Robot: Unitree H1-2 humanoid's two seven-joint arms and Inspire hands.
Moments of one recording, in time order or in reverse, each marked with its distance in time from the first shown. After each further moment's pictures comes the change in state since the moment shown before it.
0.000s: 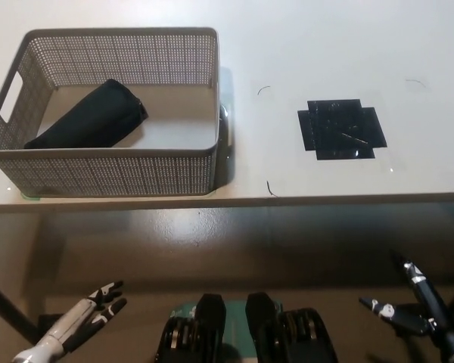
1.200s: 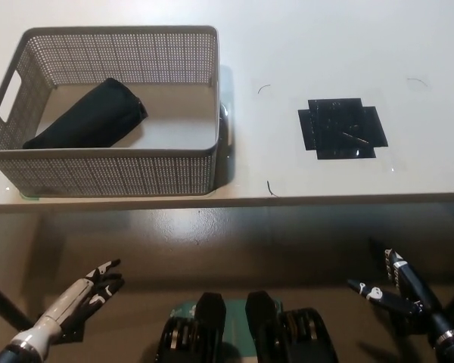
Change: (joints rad) left_arm -0.043 0.000 0.016 -0.016 0.003 0.002 0.010; right_arm -0.073 0.010 -0.005 0.063 0.096 -0.007 0.141
